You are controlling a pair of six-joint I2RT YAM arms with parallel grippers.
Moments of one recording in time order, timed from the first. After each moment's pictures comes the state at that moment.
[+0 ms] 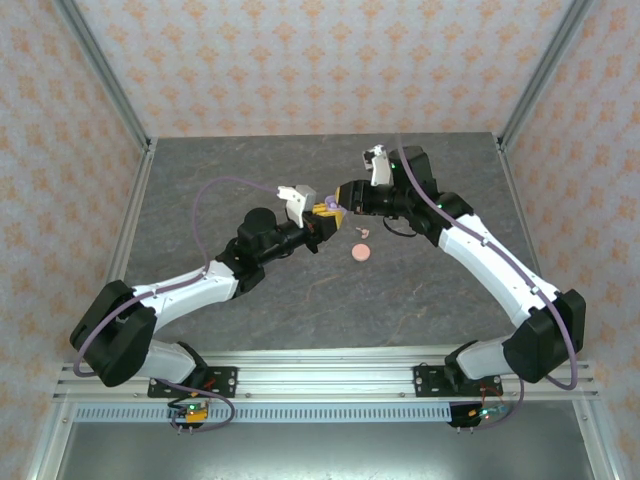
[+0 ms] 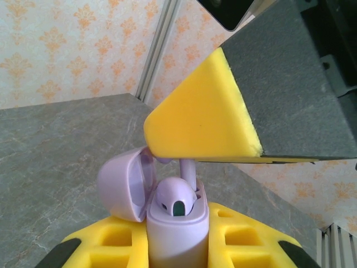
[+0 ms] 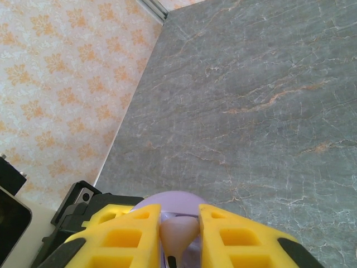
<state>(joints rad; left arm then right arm) -0.64 1.38 0.74 0.60 0.26 -0.36 0.51 1.38 1.27 -0.44 -0.45 0.55</state>
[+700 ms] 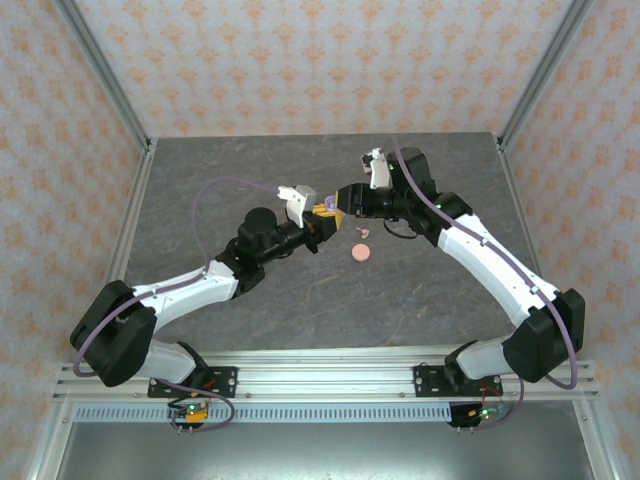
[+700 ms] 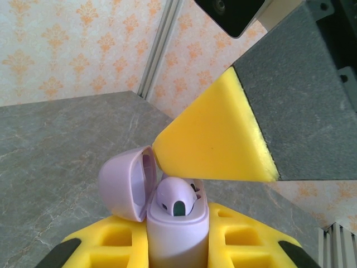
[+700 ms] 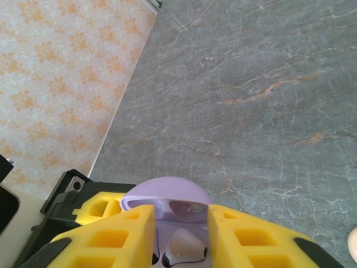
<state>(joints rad) -0.64 1.38 0.74 0.58 0.26 -0.36 0.52 1.38 1.27 -0.48 -0.44 0.52</state>
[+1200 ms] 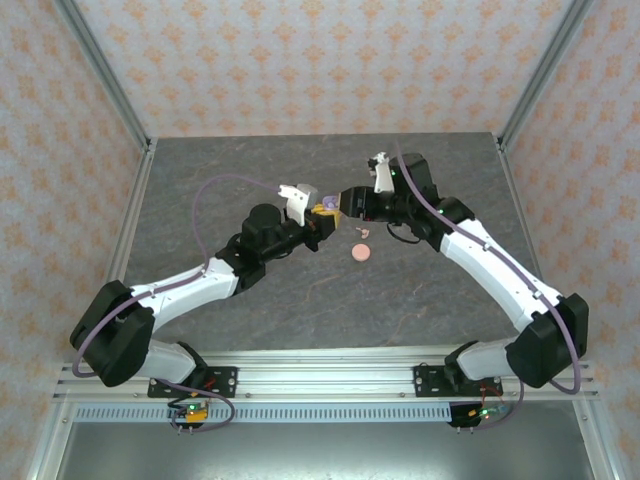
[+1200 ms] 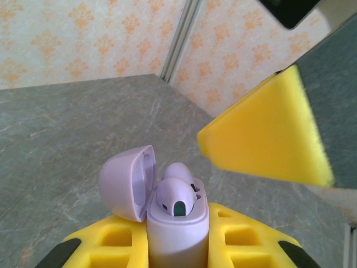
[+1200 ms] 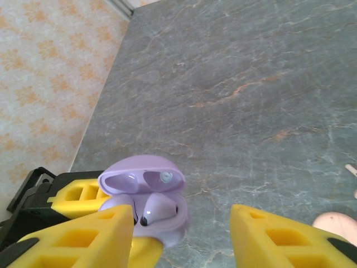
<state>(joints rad) -0.64 1.38 0.79 0.43 0.19 -0.33 0.52 1.34 1.22 -0.48 -0.33 0.52</state>
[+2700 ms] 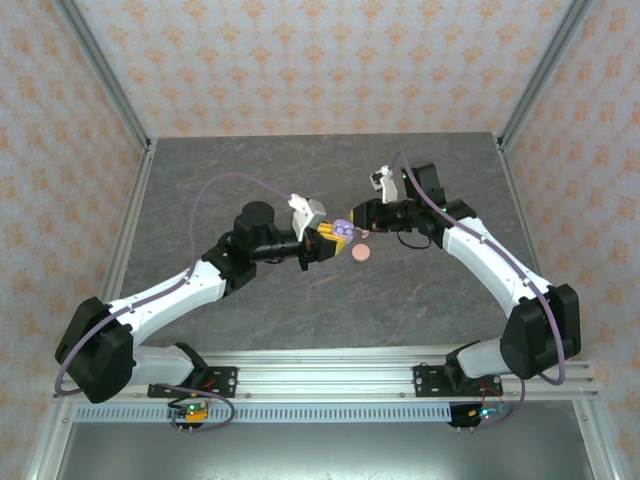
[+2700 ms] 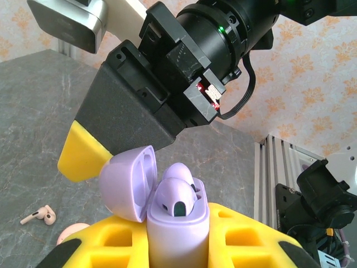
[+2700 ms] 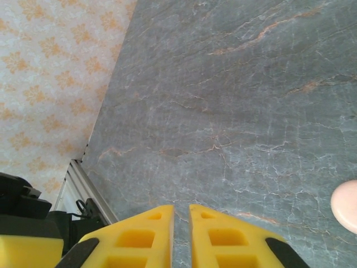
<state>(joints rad) -0.63 1.28 0.81 0.24 0.59 -0.17 0.38 1.39 1.12 -0.47 -0.68 0.41</state>
